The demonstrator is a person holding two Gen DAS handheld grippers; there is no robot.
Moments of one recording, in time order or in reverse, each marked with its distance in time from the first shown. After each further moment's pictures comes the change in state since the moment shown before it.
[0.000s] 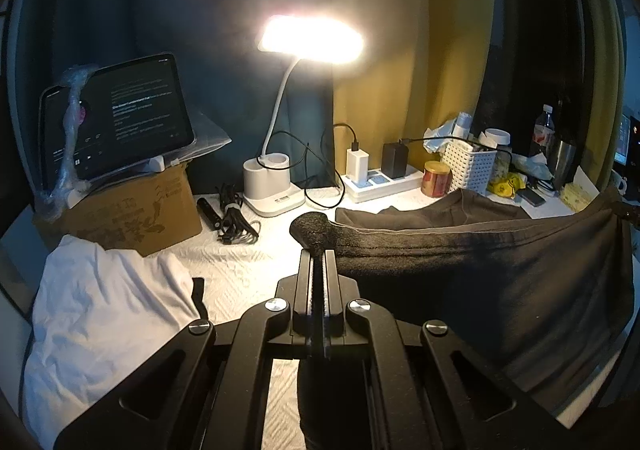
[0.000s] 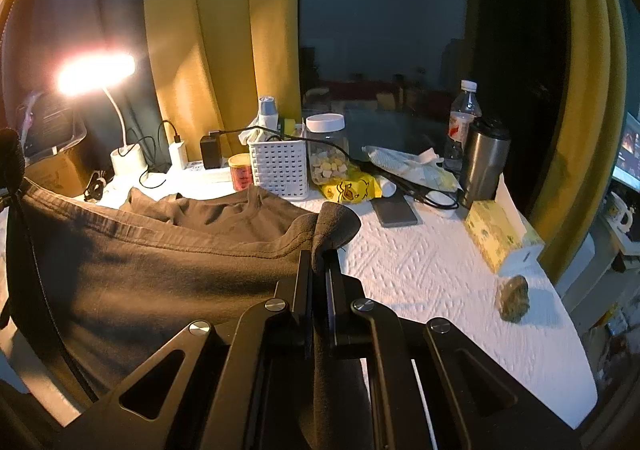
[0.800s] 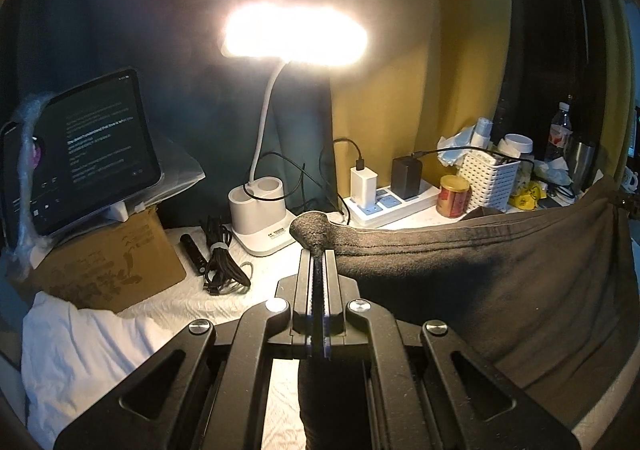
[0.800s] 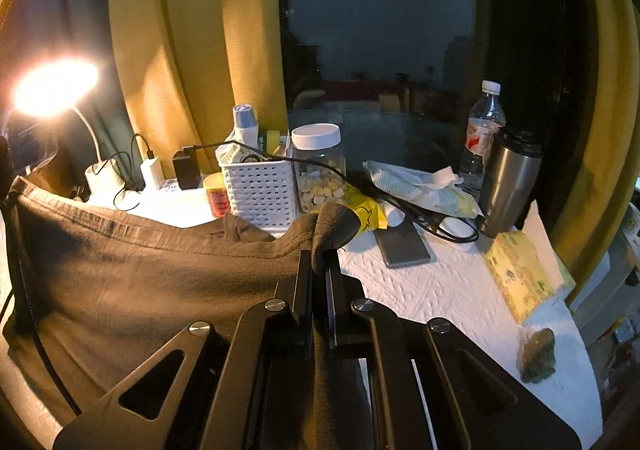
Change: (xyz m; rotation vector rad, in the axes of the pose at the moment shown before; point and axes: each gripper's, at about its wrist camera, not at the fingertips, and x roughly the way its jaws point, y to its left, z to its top) left arm 0.073 -0.001 0.044 0.049 0.002 0.009; right arm 0.083 -0.016 0.042 0.021 0.000 0.003
